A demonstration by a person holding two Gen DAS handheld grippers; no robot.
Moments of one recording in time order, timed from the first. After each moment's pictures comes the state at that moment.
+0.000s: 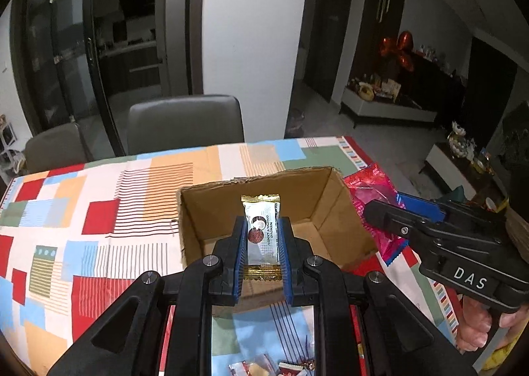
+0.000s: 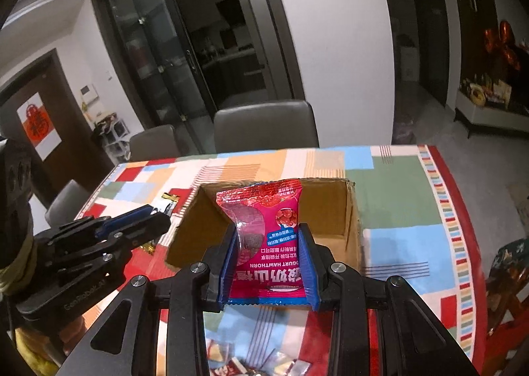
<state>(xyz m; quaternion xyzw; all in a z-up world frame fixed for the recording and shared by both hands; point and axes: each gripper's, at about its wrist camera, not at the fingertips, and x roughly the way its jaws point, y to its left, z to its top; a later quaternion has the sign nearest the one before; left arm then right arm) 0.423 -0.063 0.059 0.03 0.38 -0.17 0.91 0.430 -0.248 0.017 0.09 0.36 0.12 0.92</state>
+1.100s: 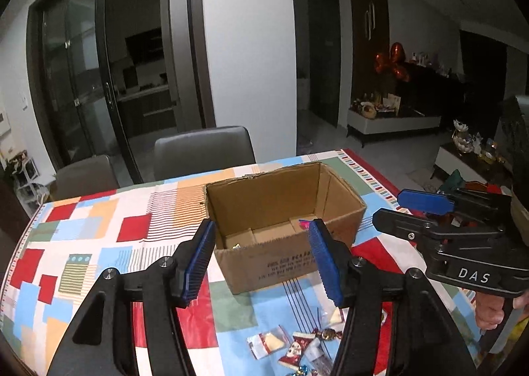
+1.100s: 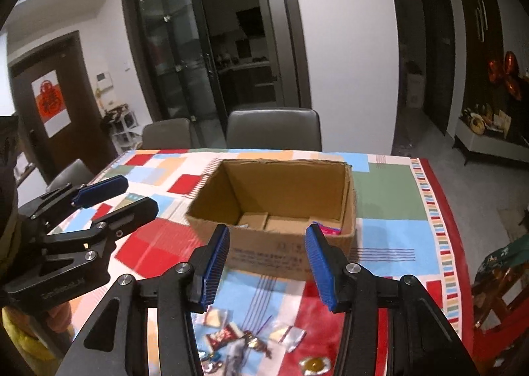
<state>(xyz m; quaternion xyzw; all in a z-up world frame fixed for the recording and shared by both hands) 0.294 -0.045 0.077 0.07 0.28 -0.15 0.95 0.319 -0.233 0.022 0.03 0.30 0.14 0.94</state>
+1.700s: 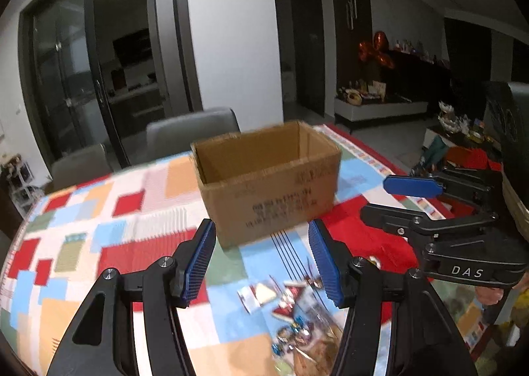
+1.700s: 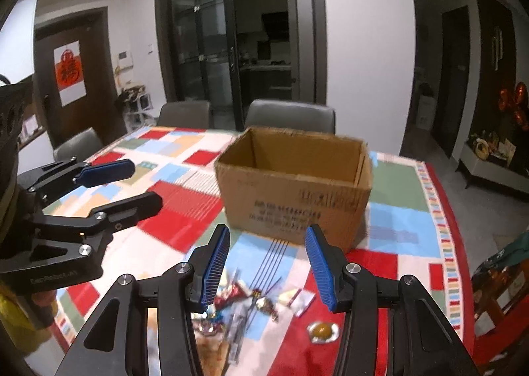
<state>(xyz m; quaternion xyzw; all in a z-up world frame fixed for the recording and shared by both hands) 0.235 -0.036 0.028 0.09 0.29 -0.18 0.94 0.256 -0.212 -0.026 -0.02 0.30 0.17 0.94</state>
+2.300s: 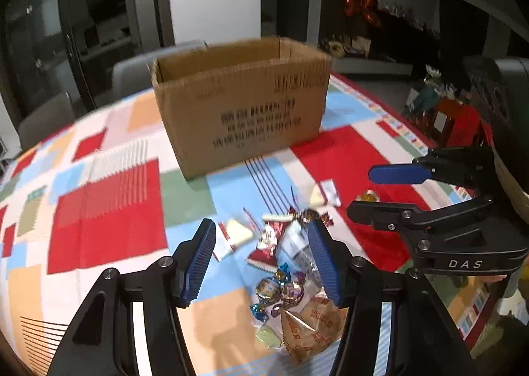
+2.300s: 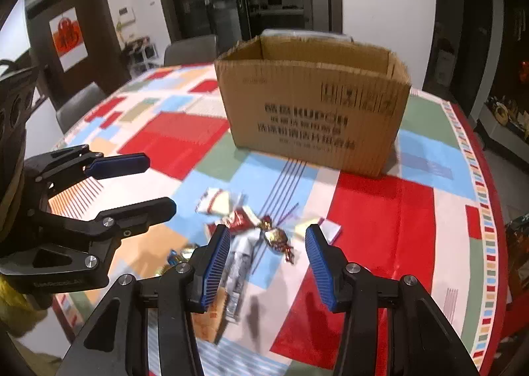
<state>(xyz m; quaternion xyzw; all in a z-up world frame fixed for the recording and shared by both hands) 0.249 -0.041 -0.063 0.09 0.40 -0.22 0.88 0.275 -0.204 -0.110 -0.04 0.41 0.19 0.89</state>
